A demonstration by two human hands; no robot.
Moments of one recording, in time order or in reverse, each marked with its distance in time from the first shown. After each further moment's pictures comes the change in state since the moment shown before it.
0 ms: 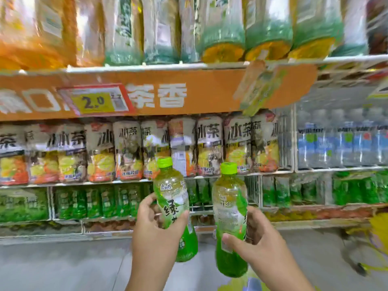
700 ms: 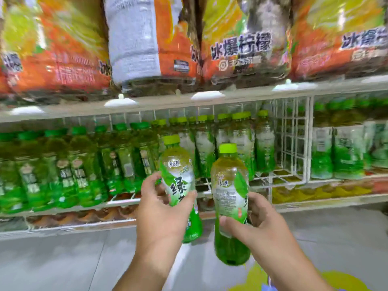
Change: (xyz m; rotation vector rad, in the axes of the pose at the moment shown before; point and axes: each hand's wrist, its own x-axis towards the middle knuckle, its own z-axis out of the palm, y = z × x) left_hand 0.180 -0.275 0.108 0.125 0.032 0.056; right_hand 0.196 0.246 0.057 0.023 0.121 0.126
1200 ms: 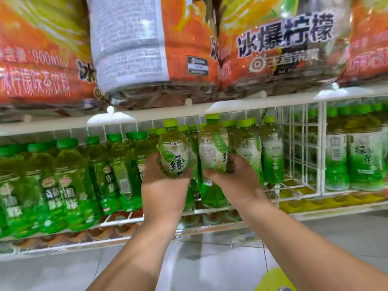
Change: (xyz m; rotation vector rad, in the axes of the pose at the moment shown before) left_hand 0.097 -0.003 0.034 0.205 0.146 0.224; right_hand 0.135 -0.036 0.043 -0.114 0.127 -0.085
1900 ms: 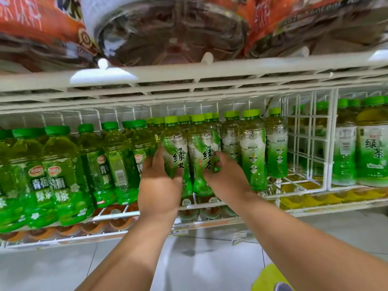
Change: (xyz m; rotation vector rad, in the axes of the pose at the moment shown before) left_hand 0.010 -0.053 0.009 0.214 -0.123 0.204; right_hand 0.021 0.023 0.028 -0.305 -0.101 0.013
